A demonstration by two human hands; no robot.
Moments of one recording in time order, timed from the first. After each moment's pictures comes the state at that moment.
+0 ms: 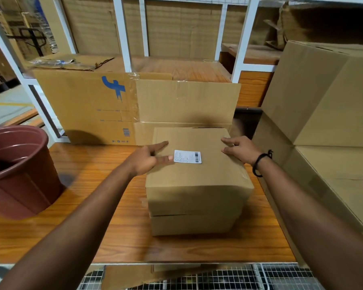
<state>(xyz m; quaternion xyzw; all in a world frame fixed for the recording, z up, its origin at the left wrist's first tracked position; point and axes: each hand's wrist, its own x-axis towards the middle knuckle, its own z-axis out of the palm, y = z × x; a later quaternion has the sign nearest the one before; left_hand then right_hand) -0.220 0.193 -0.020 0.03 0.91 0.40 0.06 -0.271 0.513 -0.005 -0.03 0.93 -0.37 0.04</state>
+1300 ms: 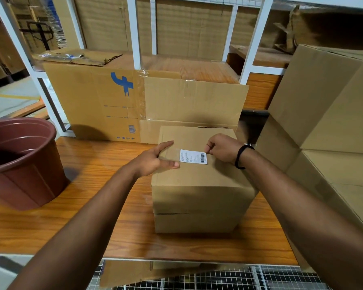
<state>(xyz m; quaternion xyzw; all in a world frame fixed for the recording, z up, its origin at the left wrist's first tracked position) -0.216 0.185 -0.034 0.06 0.87 0.47 0.11 -0.252 0.431 0.027 -0.12 0.97 -0.20 0.09</state>
